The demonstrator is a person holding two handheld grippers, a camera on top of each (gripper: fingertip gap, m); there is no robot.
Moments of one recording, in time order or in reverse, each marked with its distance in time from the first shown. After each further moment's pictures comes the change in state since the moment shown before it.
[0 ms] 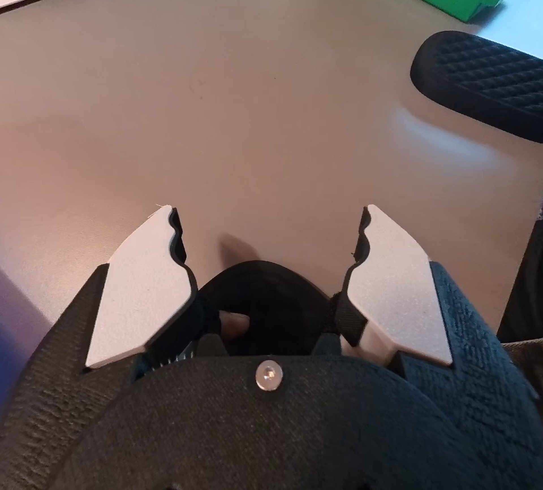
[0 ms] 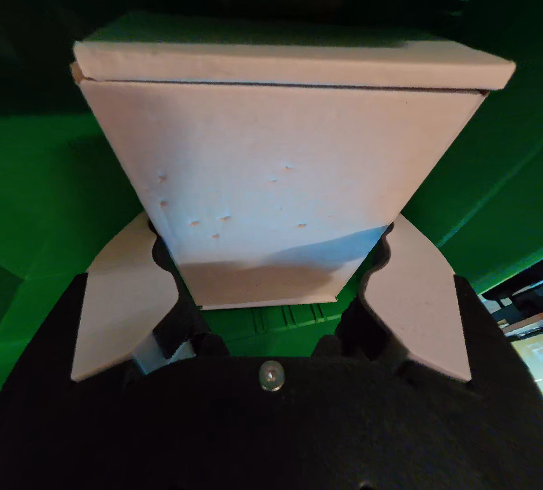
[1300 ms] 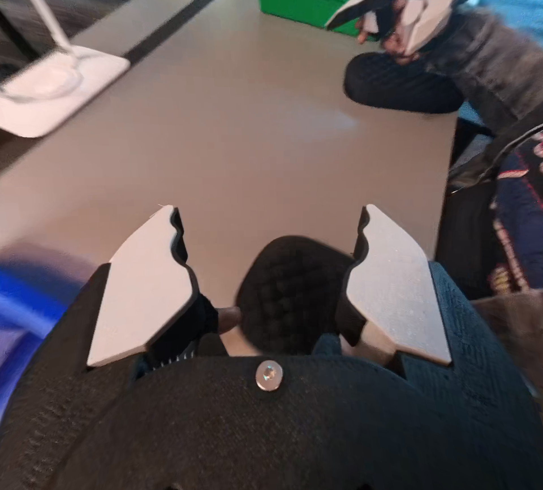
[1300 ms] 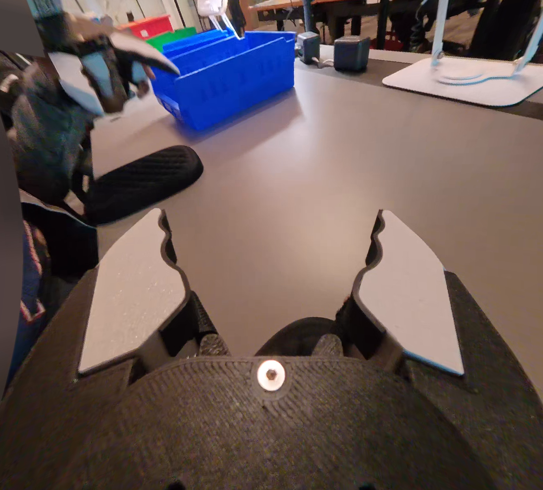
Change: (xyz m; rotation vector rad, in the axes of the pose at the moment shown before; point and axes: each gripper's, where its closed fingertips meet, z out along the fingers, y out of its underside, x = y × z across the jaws) left arm -0.013 -0.045 -0.090 0.051 0.159 0.231; right arm -0.173 -0.304 -0.203 1.535 -0.078 0.719
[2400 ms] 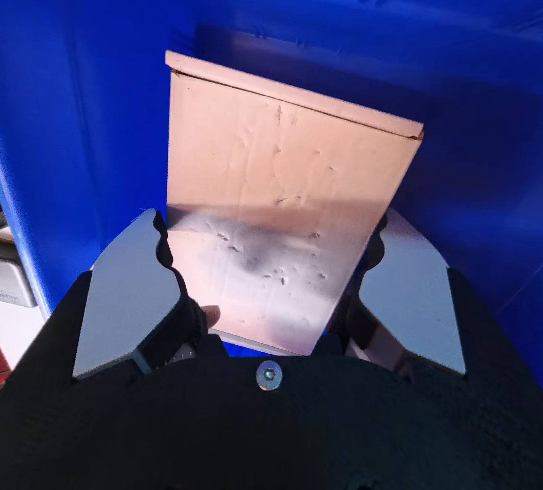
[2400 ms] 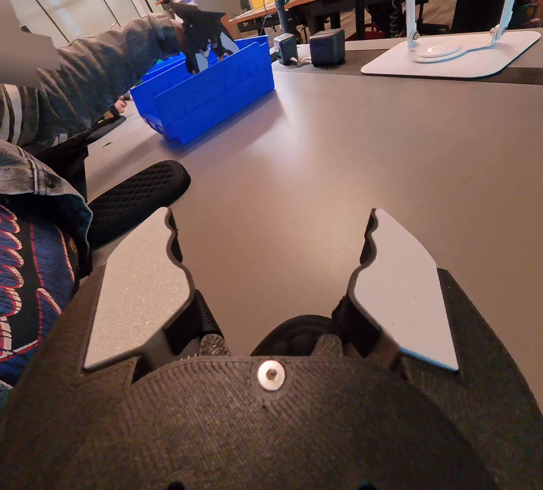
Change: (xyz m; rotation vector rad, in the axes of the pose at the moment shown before) left arm -0.321 0.152 -0.038 -0.890 0.044 0.232; right arm 0.021 0.005 0.003 0.024 0.041 0.123
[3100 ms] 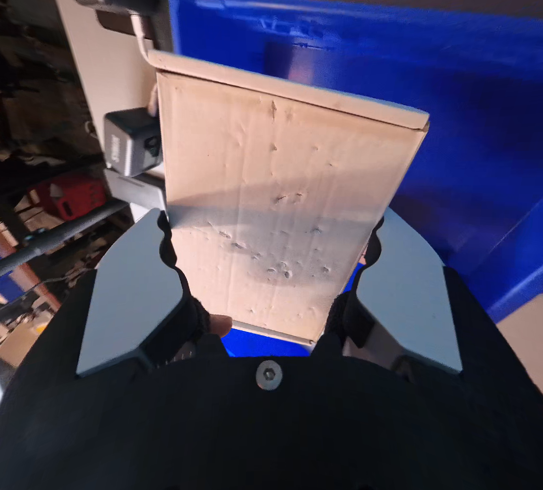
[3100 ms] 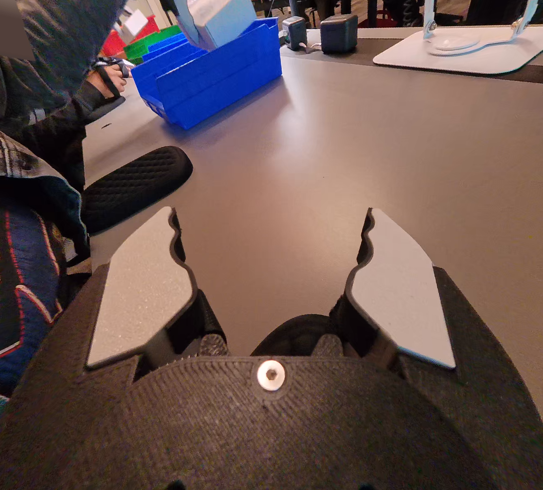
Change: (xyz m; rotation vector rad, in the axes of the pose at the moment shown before) left arm -0.002 -0.018 -0.101 -0.139 -0.293 0.074; right arm -0.007 0.006 0.005 -0.046 -0.016 -0.042
